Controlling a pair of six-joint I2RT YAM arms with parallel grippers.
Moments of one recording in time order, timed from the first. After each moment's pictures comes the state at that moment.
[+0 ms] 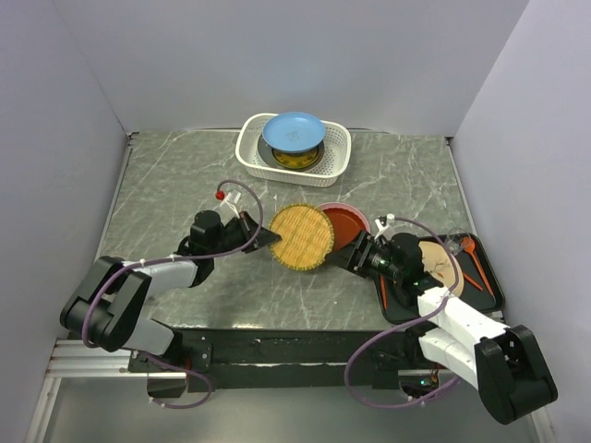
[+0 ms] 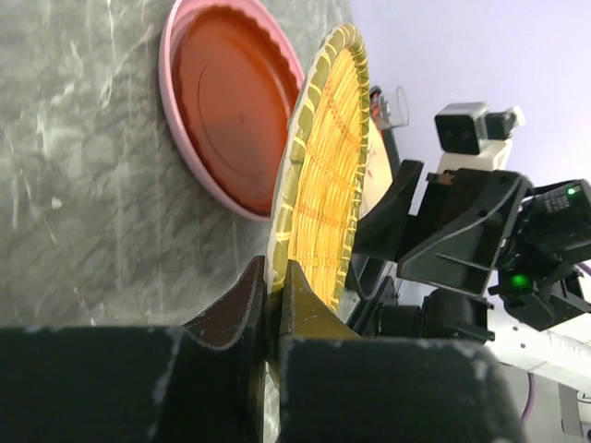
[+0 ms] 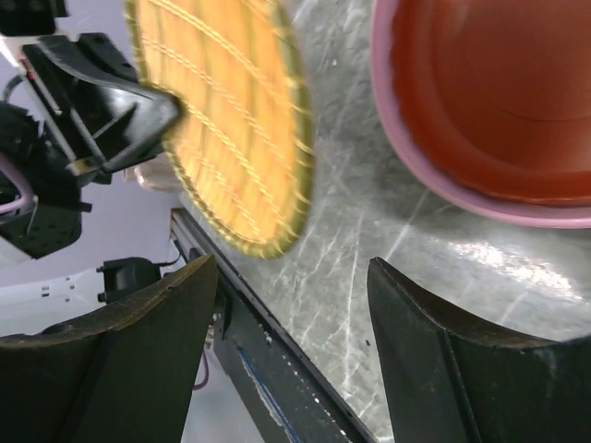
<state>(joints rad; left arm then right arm) -0.45 1.42 0.46 0.71 0.52 -0.93 0.33 0.97 0.24 0.34 -0.53 0.93</state>
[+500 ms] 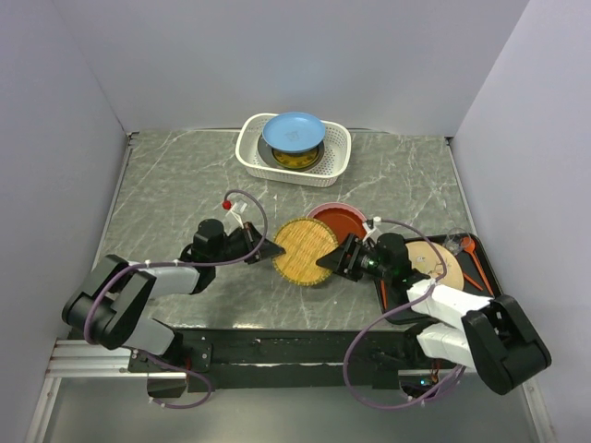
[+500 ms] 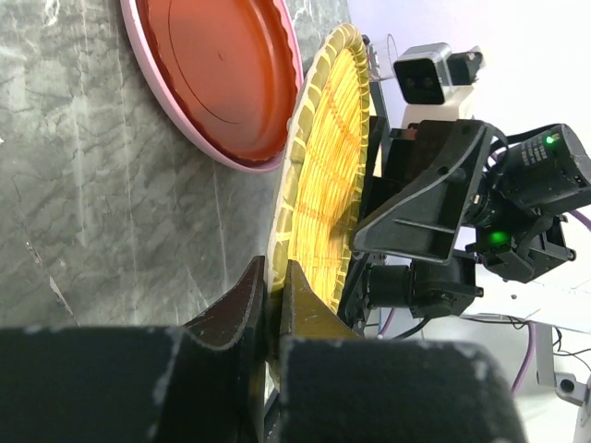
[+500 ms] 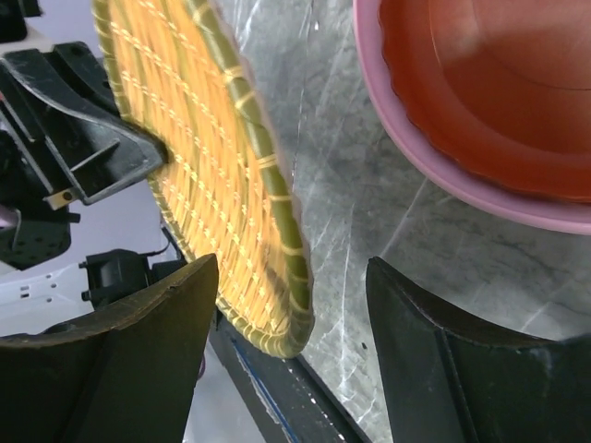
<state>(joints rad) -0.49 1.44 0.40 0.78 0.58 -0.97 0.43 1.14 0.25 0.44 -0.49 0.97</state>
